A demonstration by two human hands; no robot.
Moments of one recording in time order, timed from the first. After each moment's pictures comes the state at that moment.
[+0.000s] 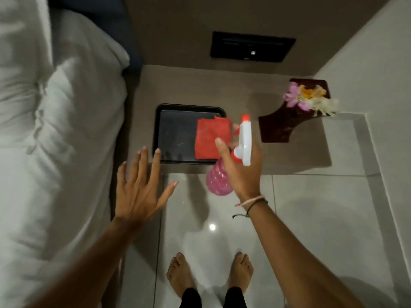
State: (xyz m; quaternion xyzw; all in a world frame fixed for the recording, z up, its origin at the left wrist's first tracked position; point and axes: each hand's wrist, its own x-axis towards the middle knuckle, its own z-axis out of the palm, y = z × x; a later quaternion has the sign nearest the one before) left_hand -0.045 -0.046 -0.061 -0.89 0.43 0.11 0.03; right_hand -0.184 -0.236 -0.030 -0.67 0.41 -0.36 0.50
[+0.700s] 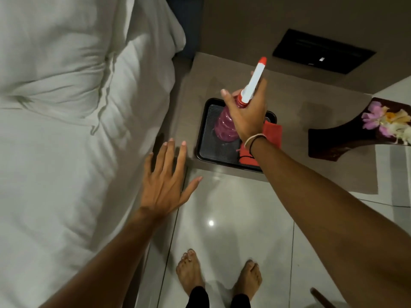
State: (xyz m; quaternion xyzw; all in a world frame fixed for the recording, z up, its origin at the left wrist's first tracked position) left_hand 0.010 -0.007 -0.100 -0.91 0.40 0.13 -0.02; right_hand 0.007 -0.259 -0.071 -0.74 0.37 -0.31 0.47
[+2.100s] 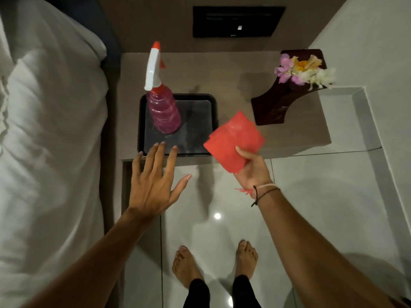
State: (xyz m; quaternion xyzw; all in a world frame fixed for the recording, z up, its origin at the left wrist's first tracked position) left_hand -0.064 -0.077 -0.085 -0.85 0.53 0.04 0.03; right_hand -0.230 -0.267 -0.111 -0.16 0.45 -0.25 0.84
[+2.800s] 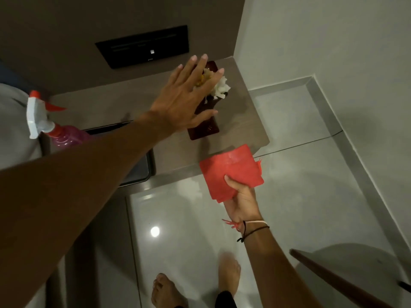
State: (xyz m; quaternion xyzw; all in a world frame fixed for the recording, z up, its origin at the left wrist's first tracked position) left_hand -0.147 -0.398 0.003 -0.66 0.75 0.02 0.00; right_hand -0.374 -0.310 -0.103 -0.08 0.51 -0.38 0.77
